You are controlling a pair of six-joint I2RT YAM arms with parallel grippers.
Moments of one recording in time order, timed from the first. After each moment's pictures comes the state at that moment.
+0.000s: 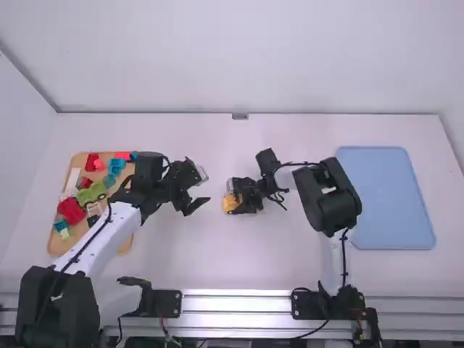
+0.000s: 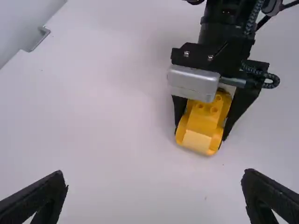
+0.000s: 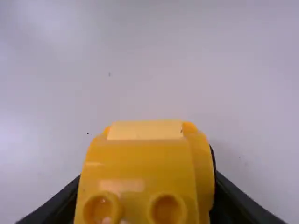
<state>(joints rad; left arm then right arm) -0.12 1.25 0.72 -0.30 0.54 0.73 0.41 2.17 1.16 -0.37 -0.87 -1.22</state>
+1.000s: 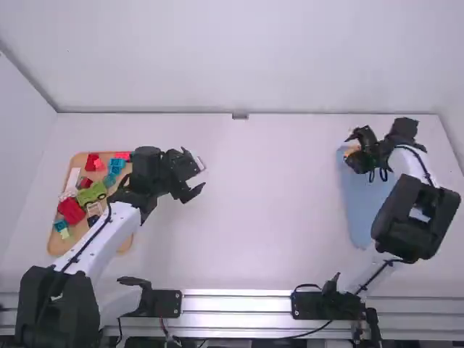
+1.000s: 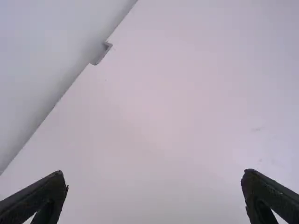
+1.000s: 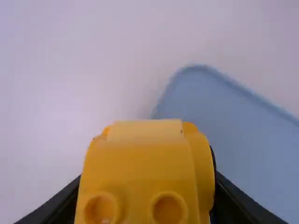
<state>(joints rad) -0.12 1.25 0.72 -0.13 0.39 0.76 -0.43 1.92 1.34 -0.49 -0.41 -0.84</state>
